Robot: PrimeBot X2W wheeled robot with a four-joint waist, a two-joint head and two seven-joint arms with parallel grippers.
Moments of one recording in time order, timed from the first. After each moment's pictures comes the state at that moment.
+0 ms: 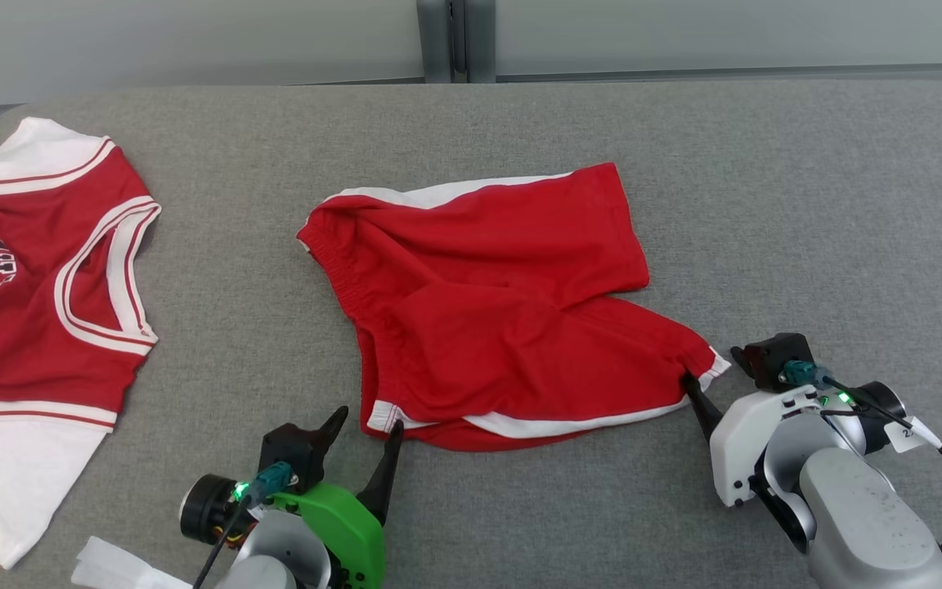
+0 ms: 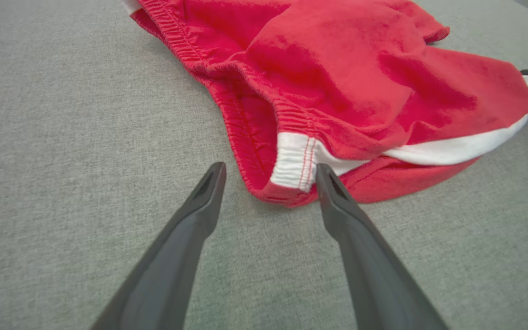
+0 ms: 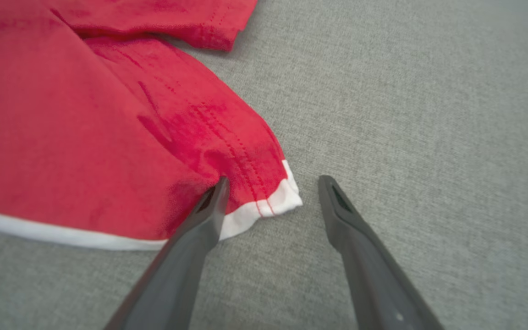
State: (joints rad) left arm -0.17 0.09 -0.34 0.39 -0.23 -0.13 -0.02; right arm -0.38 -0.20 0.26 0.65 0.14 0.13 0.02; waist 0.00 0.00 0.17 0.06
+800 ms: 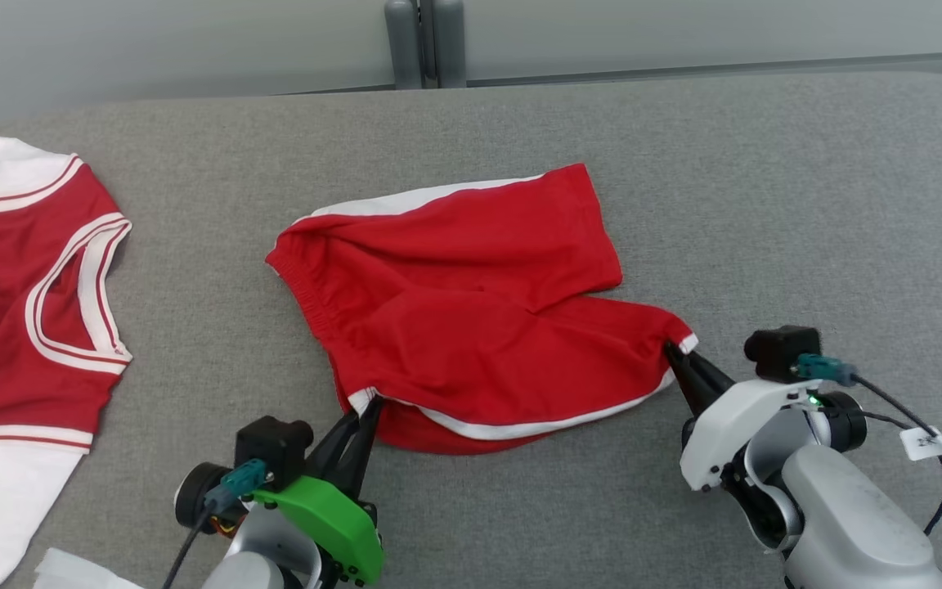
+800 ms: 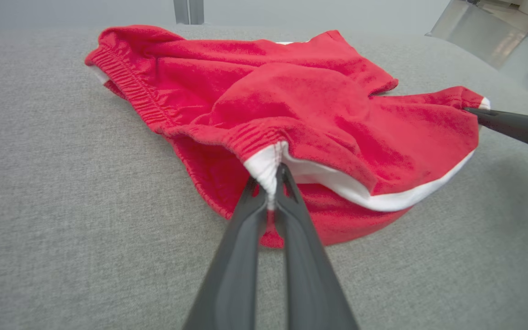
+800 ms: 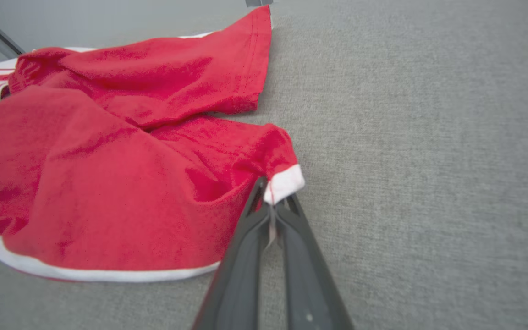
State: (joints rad) left arm -0.16 0.14 -0.39 0.30 -0.35 -0.13 -0.05; right arm -0.39 -0.20 0.38 0.60 0.49 0.13 -0.06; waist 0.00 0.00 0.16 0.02
